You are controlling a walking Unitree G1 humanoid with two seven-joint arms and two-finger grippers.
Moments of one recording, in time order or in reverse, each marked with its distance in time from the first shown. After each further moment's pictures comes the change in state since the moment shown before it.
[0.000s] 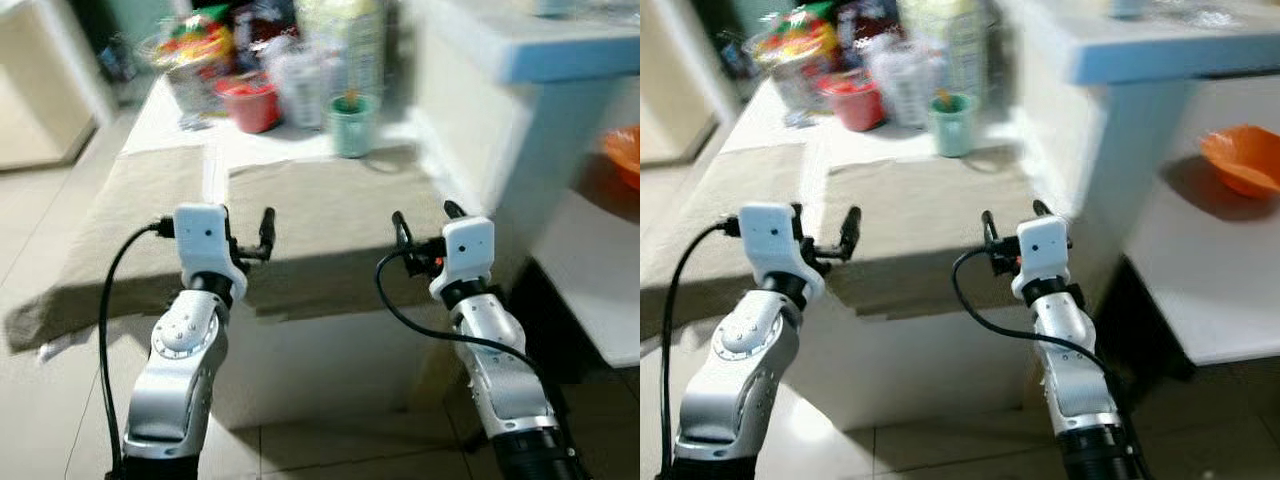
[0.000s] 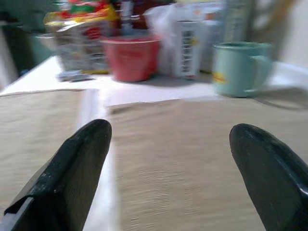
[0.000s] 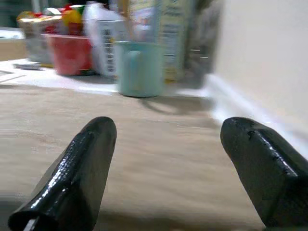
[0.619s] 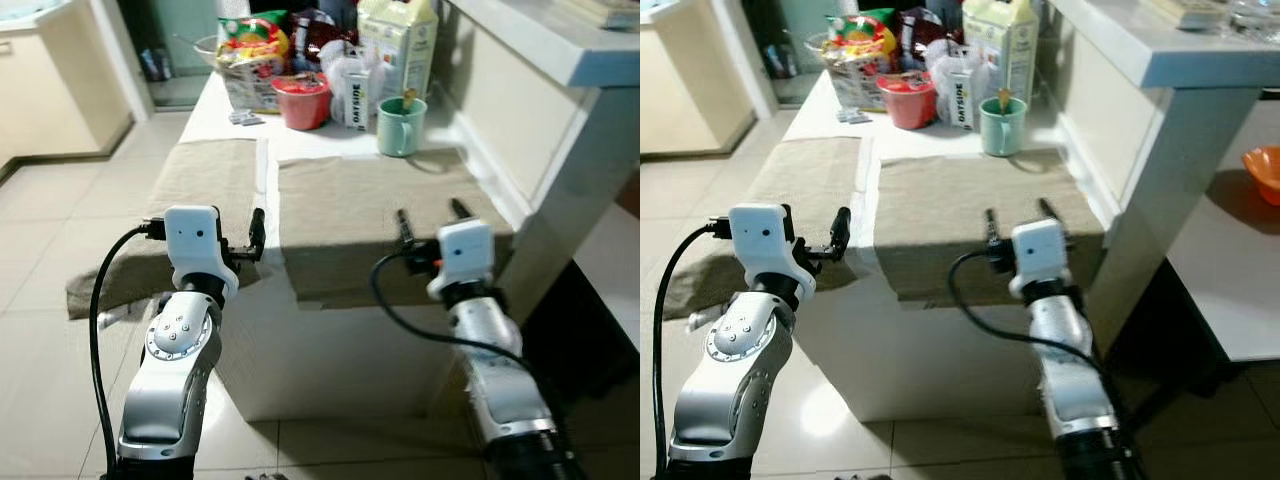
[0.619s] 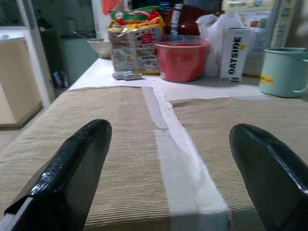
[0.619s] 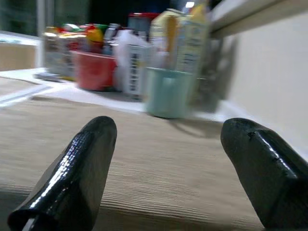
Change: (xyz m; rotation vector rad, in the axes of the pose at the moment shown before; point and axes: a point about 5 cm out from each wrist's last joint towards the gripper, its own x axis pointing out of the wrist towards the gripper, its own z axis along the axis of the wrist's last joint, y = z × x) left arm -0.001 0.005 -0.001 0.000 0.003 0.016; right arm -0.003 -0.012 0.002 -0.095 -0.032 -0.105
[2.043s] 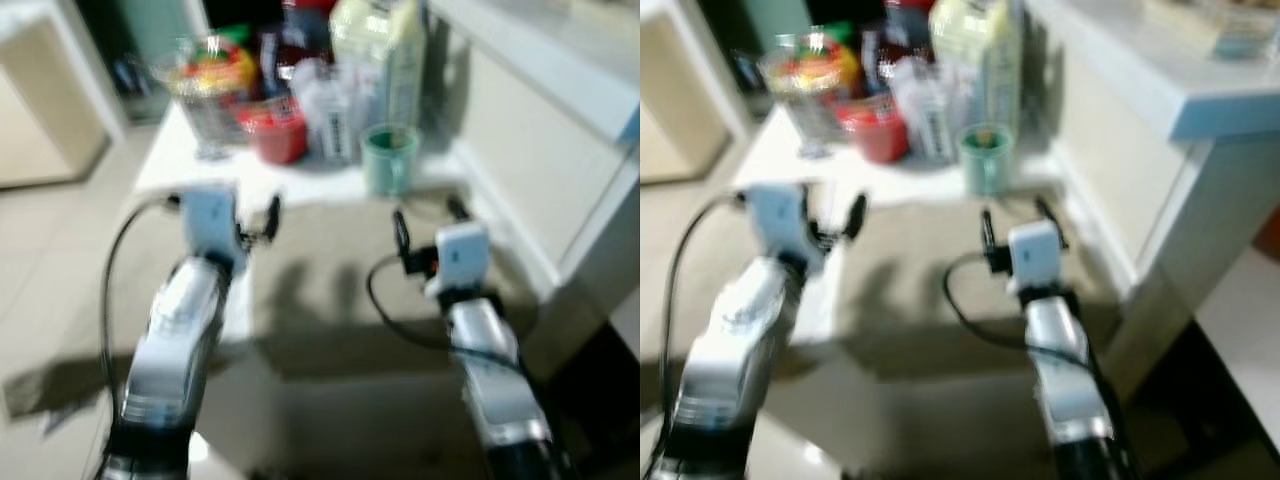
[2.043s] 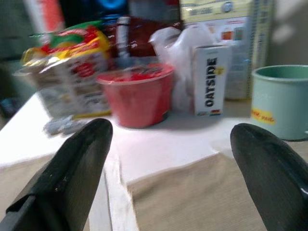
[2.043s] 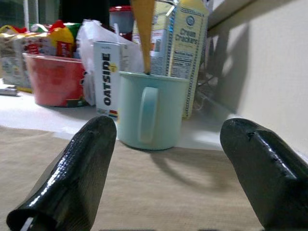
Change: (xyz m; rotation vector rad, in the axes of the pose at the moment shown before) left arm 0.045 -0.005 0.024 0.071 -0.027 -0.209; right arm -0.006 0.012 0.001 0.023 -0.032 0.021
